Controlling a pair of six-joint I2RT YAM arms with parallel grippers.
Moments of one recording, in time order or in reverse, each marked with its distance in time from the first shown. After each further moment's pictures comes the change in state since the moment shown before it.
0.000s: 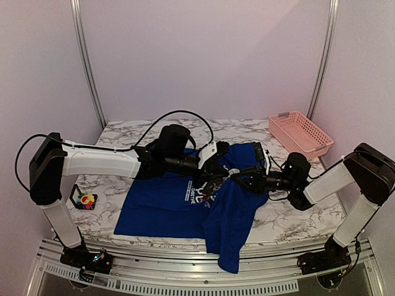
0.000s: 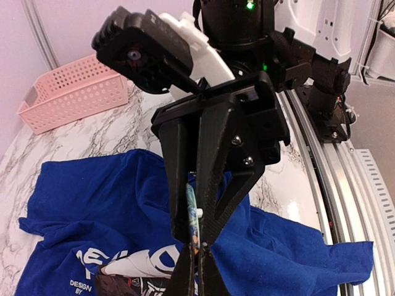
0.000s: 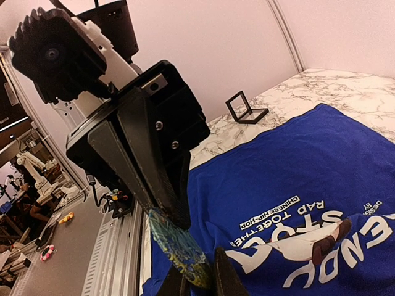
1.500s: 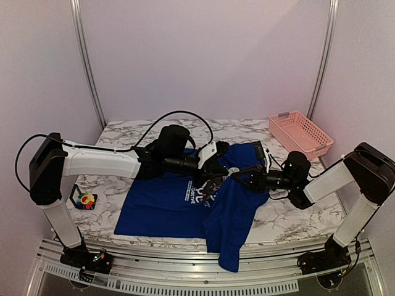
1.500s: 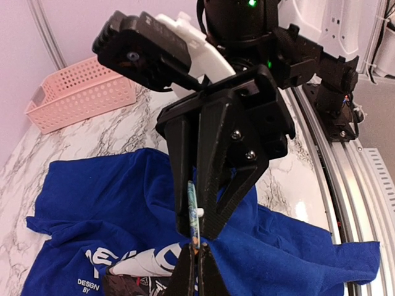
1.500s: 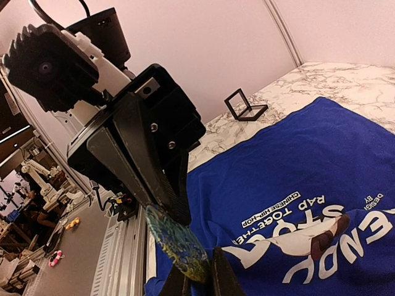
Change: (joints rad) left arm -0.001 0.000 -0.008 0.019 -0.027 0.010; right arm -0.017 0.003 0.012 -0.014 -0.015 0.051
